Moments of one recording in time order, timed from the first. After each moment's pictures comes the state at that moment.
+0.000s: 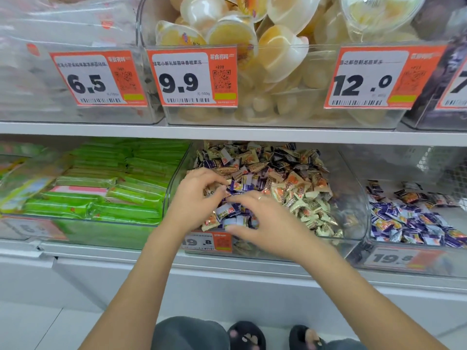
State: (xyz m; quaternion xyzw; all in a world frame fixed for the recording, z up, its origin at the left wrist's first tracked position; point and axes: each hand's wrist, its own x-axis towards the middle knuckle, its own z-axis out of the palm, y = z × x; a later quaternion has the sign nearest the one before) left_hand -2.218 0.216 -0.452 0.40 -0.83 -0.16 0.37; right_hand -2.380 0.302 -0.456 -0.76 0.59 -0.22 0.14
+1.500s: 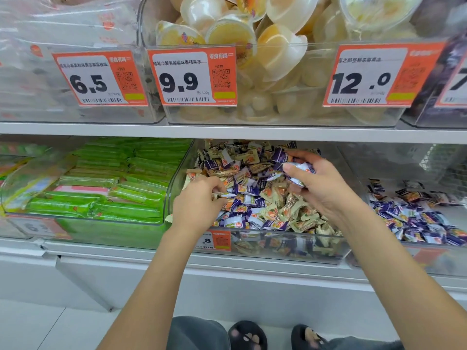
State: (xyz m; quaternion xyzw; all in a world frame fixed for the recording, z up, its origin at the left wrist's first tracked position) left_hand -2.228 0.227 -0.457 0.53 -0.79 -0.12 0.27; right_hand -2.449 0.282 -0.432 -0.41 0.51 -0.62 0.44
